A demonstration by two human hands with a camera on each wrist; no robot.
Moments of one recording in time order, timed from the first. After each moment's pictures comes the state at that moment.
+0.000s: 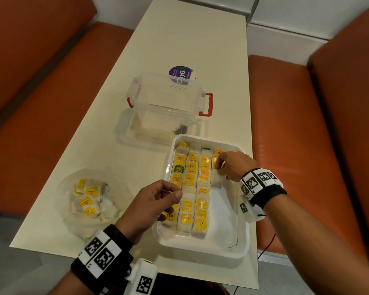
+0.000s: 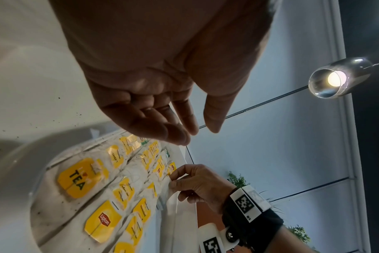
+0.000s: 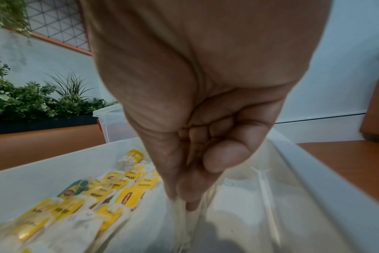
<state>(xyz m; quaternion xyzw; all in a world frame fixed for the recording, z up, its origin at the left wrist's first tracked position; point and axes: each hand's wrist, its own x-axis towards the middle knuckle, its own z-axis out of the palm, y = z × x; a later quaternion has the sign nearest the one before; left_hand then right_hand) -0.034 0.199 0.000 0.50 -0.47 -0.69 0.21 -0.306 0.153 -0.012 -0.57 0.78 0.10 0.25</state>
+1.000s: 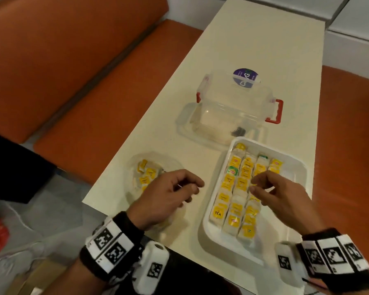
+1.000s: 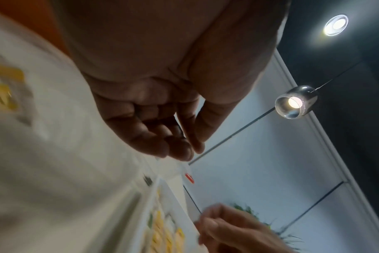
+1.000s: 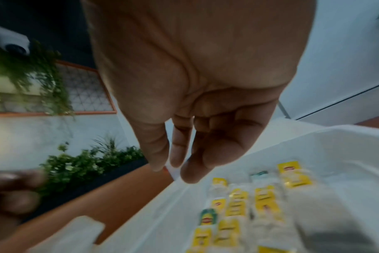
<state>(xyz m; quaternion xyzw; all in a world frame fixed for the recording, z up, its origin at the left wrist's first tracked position) 0.055 0.201 0.037 0.51 -0.56 -0.60 0.25 -0.233 0.218 0.030 -0.62 0.71 -0.13 0.31</state>
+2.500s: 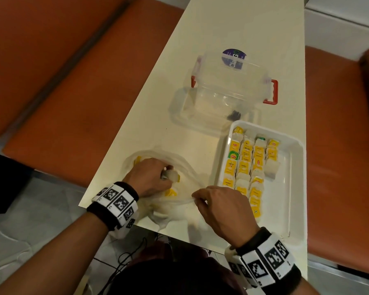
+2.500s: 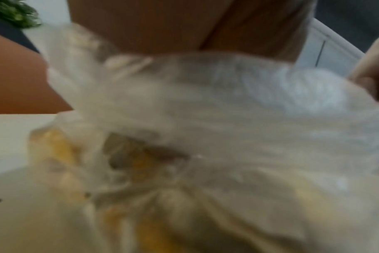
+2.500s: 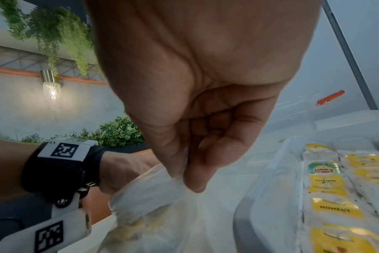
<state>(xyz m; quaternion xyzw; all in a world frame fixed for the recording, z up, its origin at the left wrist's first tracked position) 0.104 0.137 -0.043 0.54 -0.78 -0.33 -0.05 -0.080 0.242 0.013 -0.70 0.67 0.10 0.23</state>
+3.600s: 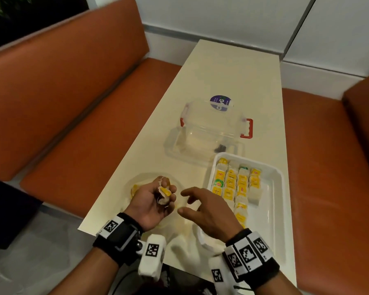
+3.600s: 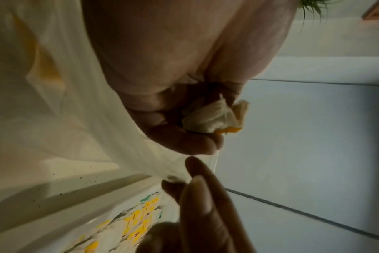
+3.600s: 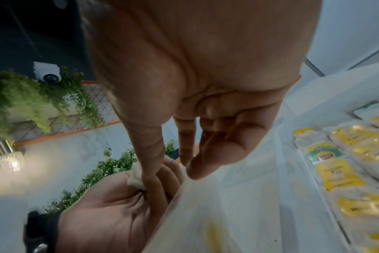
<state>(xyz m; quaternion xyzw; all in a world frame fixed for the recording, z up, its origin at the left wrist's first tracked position) 0.068 0.170 -0.003 0.40 -0.11 -0.84 0.34 -0.115 0.224 0.020 -0.66 0.65 -0.13 0.35</state>
